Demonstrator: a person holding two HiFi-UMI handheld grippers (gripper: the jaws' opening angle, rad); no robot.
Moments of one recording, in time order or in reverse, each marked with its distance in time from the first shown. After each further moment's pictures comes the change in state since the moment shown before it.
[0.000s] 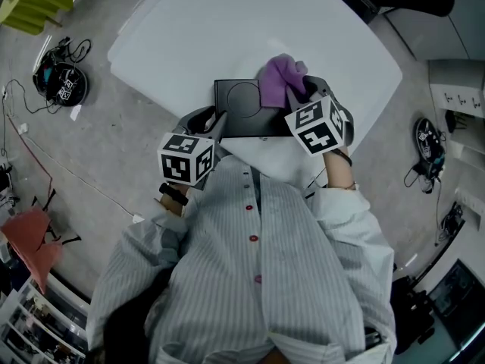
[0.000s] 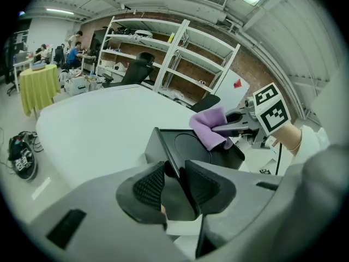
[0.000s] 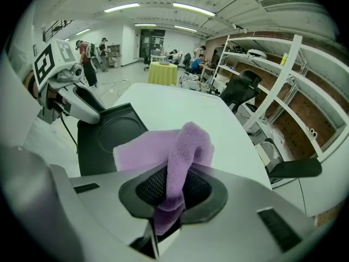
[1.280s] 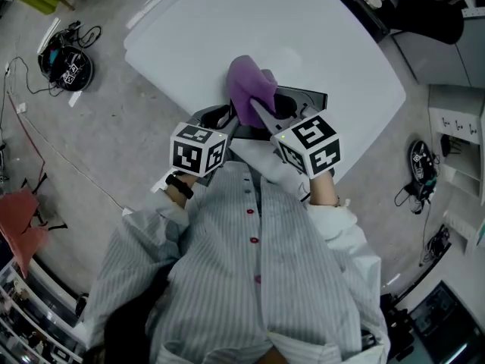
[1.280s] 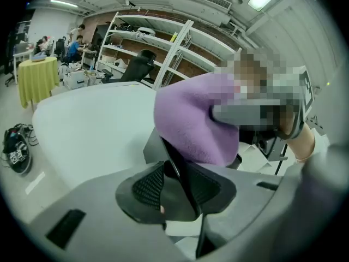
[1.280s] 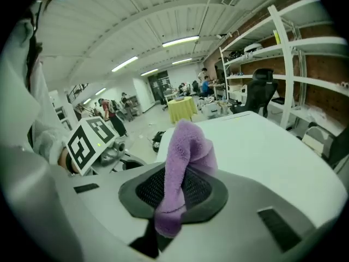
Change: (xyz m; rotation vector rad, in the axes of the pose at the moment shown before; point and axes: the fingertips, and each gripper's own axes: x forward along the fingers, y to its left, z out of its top) left arm 0.000 -0.001 -0.002 -0.040 0.002 -0.041; right arm -0.039 0.091 0.106 0.239 -0.360 0.387
